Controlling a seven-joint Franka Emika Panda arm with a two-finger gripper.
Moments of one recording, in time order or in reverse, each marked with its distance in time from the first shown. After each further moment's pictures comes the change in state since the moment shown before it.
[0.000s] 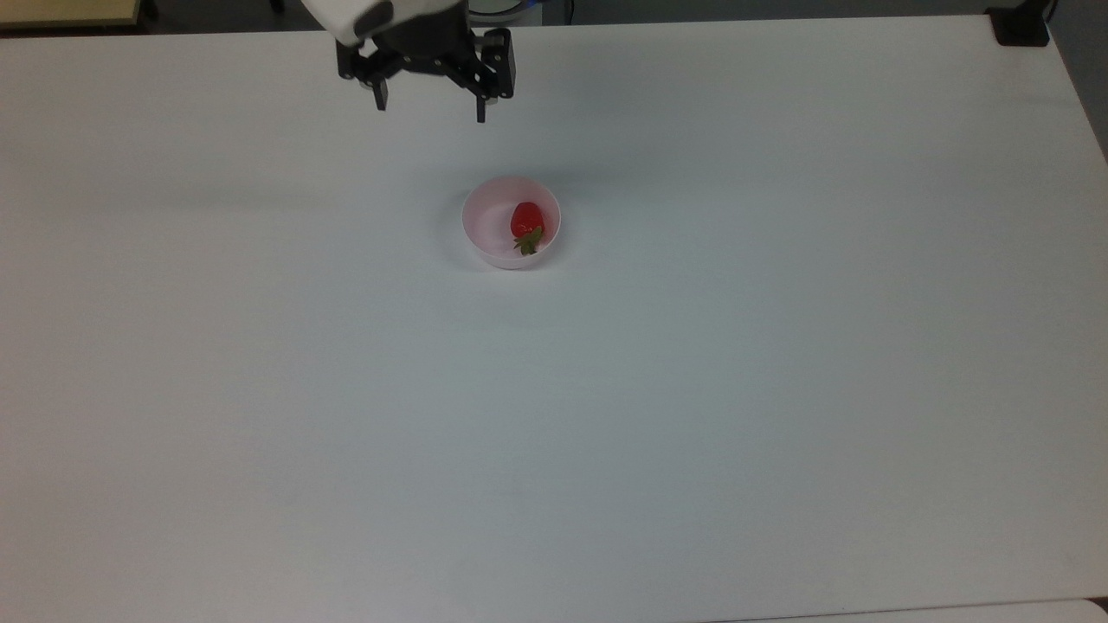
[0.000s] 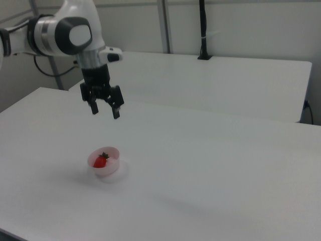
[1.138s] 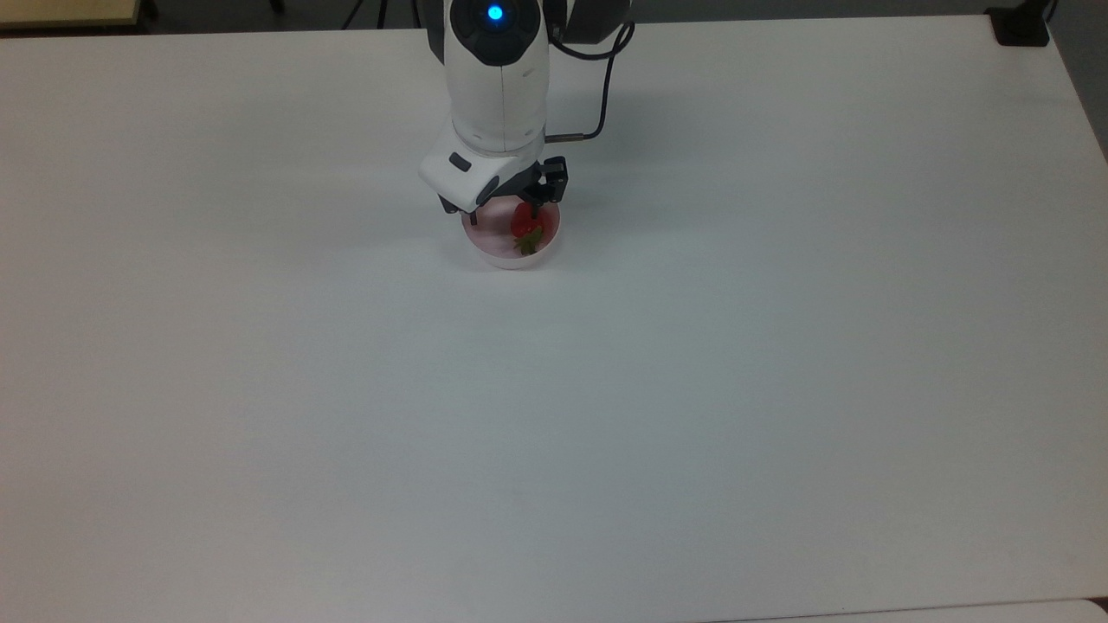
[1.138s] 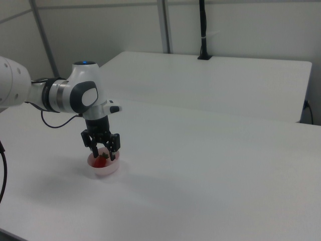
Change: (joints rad) arm 0.074 0.146 0.009 -0.289 0.003 0.402 -0.088
